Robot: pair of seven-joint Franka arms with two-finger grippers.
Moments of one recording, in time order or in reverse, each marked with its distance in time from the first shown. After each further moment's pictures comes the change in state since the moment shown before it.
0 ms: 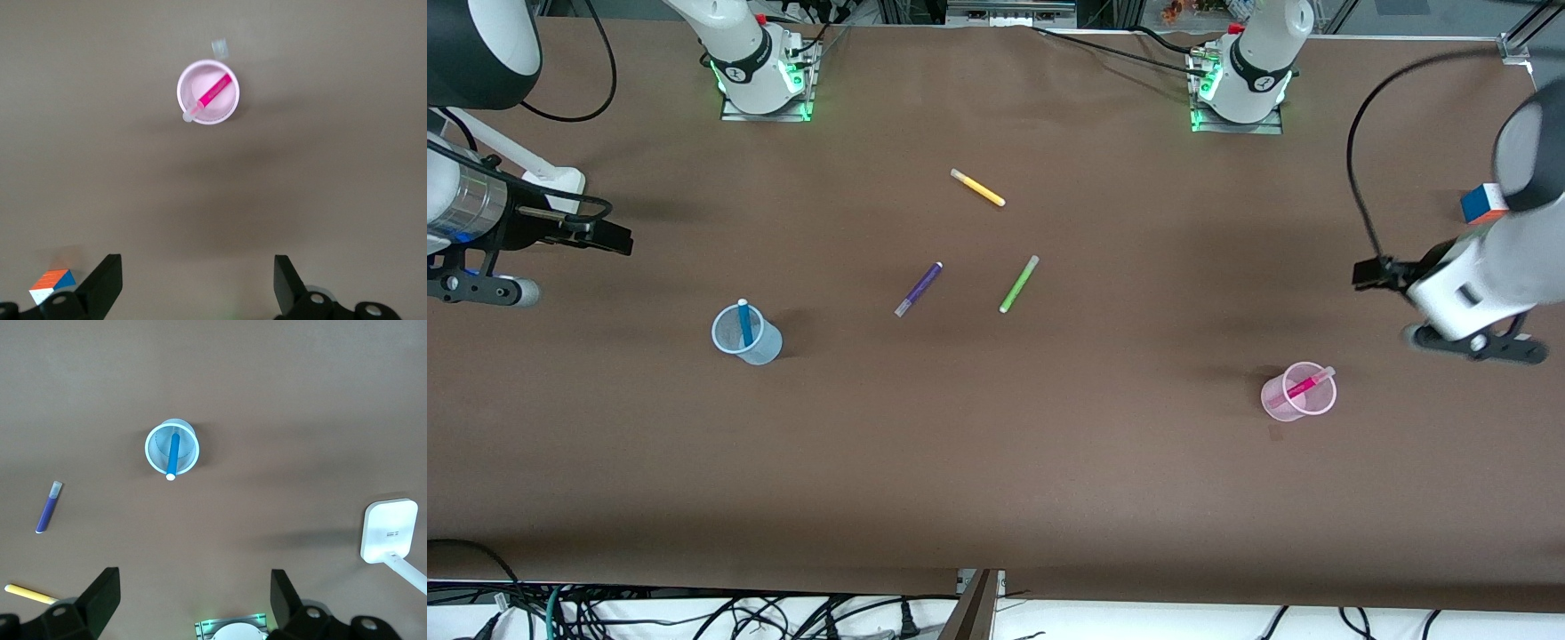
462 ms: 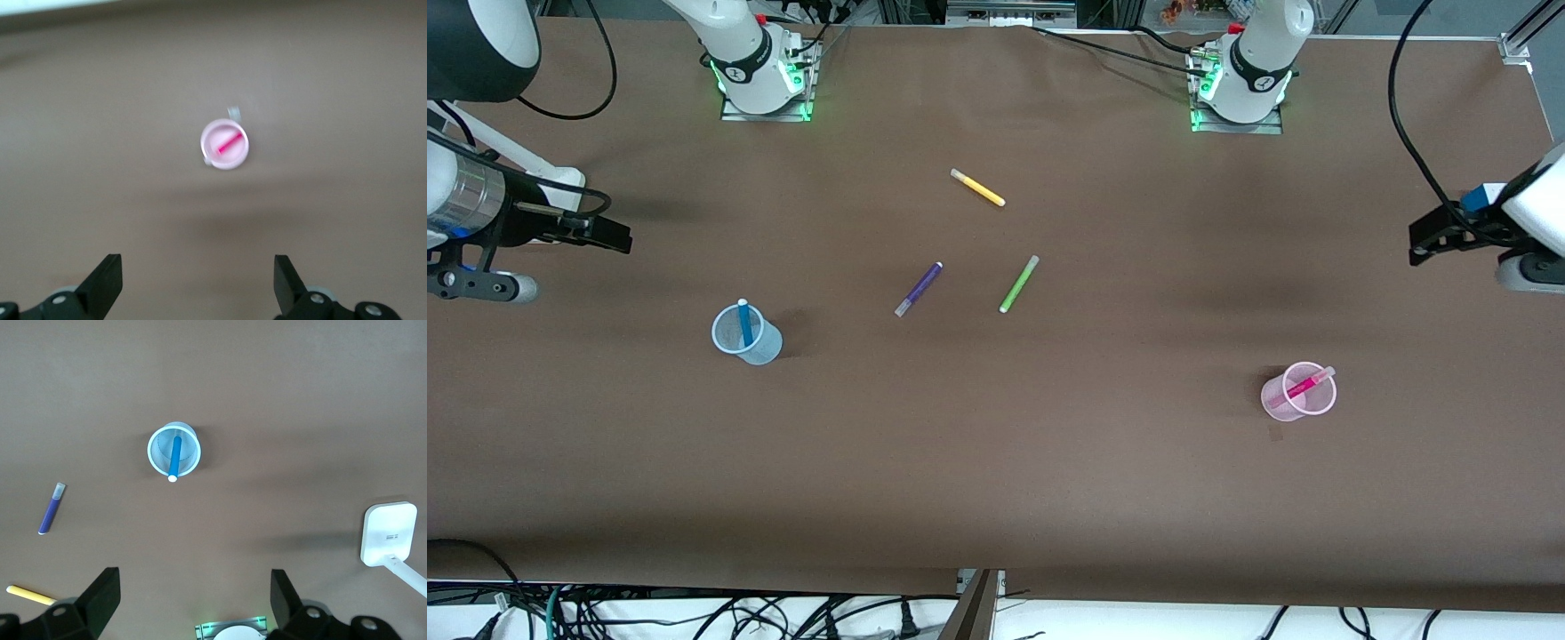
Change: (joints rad) left arm -0.021 -0.147 0.075 -0.068 -0.034 0.169 -0.031; right arm 0.002 -0.031 0.000 -0.015 0.001 0.013 -0.002
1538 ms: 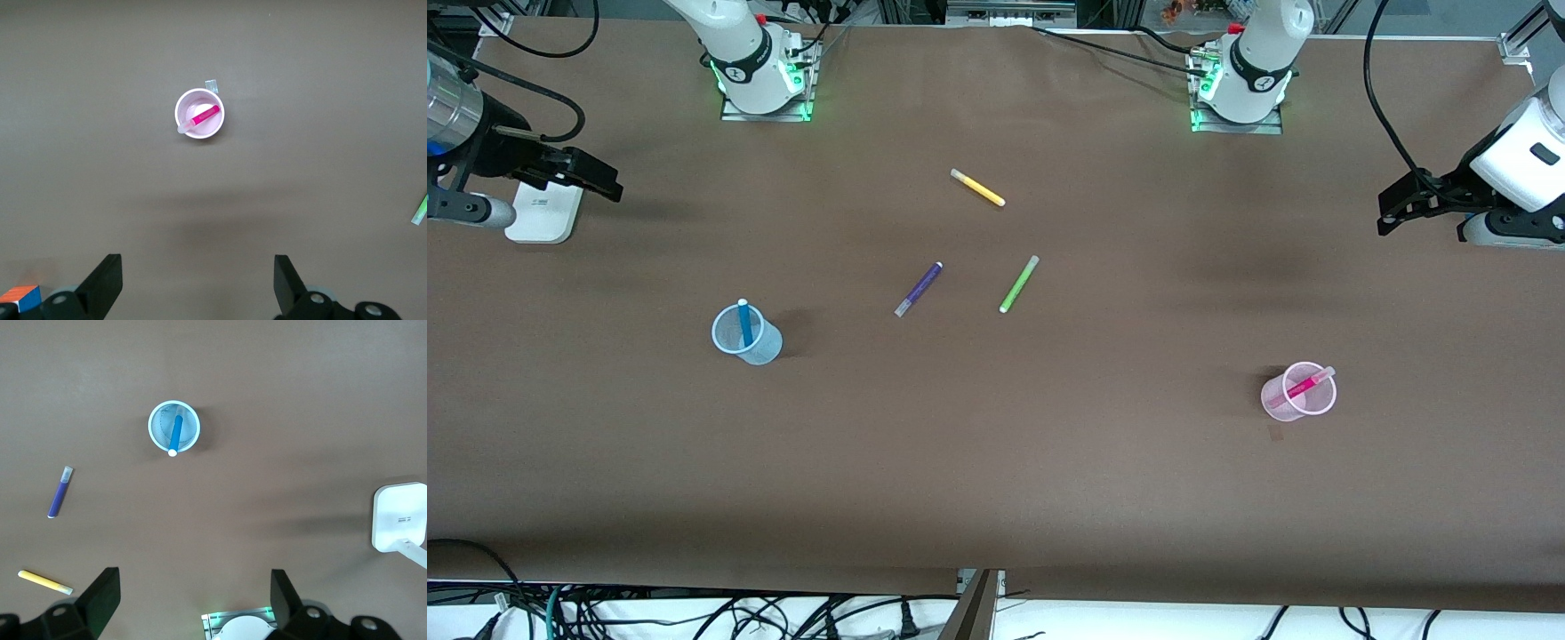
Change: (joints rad) left arm -0.084 -0.179 0.077 -0.261 -0.081 0.034 -0.013; right arm -0.038 -0.230 0.007 -0.277 0.044 0.085 -0.003
